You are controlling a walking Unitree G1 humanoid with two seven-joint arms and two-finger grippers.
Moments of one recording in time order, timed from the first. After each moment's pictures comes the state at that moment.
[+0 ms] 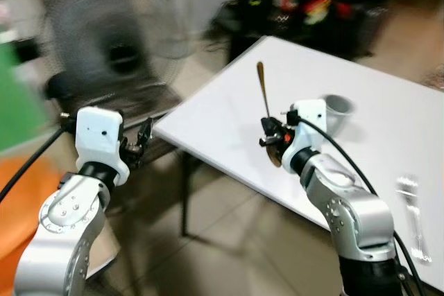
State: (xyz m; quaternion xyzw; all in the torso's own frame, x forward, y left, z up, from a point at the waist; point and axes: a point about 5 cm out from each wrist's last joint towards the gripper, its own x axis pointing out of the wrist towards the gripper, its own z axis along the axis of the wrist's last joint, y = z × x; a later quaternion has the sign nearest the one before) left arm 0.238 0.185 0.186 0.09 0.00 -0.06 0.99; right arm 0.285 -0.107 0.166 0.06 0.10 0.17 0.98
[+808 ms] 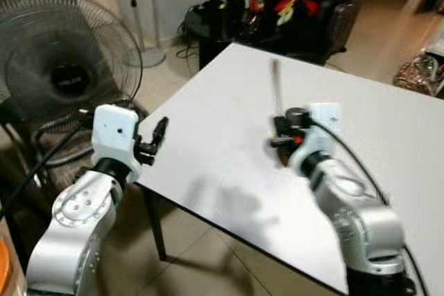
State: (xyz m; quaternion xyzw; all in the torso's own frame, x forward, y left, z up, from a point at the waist) left arm 0.245 0.174 0.183 0.09 0.01 -0.09 0.99; right arm 0.273 -0.106 0.170 0.08 0.08 0.17 0.98
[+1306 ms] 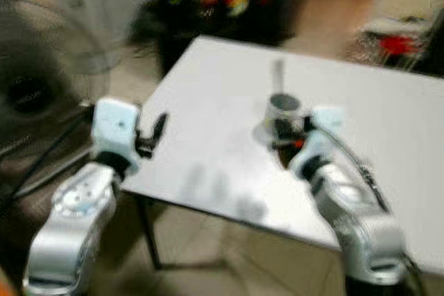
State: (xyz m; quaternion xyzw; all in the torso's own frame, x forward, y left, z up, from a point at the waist) left arm 0.254 0.179 0.187 0.11 0.01 -0.09 0.99; right arm 0.266 -0.105 0.166 0.08 0.08 0.16 0.98
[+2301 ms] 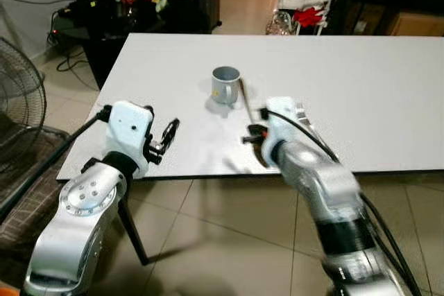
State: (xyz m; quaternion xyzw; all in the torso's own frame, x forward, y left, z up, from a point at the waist) left arm 0.253 0.167 0.184 0.13 0.02 -0.15 0.98; right arm 0.327 -0.075 0.143 0.02 0.22 0.17 0.96
